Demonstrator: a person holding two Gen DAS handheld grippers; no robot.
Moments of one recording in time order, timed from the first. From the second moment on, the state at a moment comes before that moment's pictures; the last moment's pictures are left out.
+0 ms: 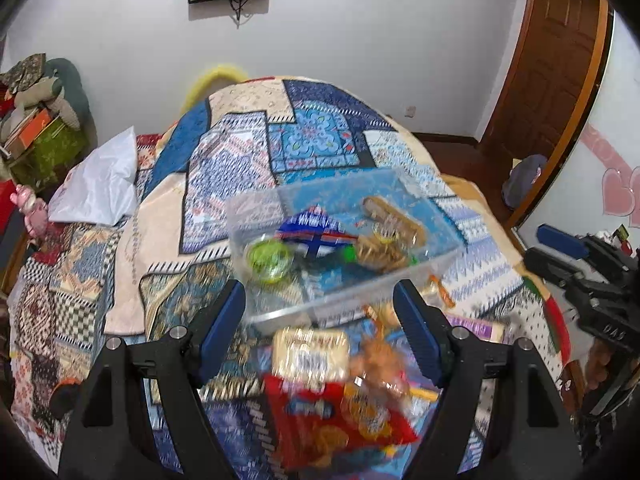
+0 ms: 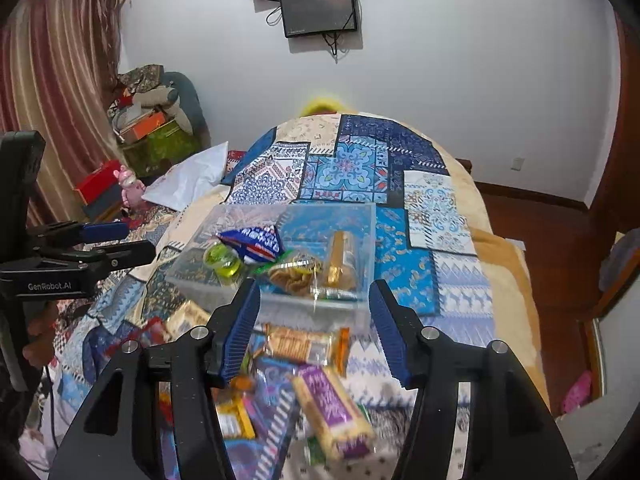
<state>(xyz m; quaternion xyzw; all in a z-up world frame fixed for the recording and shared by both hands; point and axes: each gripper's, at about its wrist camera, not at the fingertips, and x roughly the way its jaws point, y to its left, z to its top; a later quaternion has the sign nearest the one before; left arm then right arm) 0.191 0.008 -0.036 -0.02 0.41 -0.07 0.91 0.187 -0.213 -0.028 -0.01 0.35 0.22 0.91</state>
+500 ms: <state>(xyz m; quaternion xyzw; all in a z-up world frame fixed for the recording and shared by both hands) 0.135 0.018 -0.101 -0.04 0.47 -0.04 0.88 0.142 -0.232 -0.069 -0.02 0.39 0.21 0.89</state>
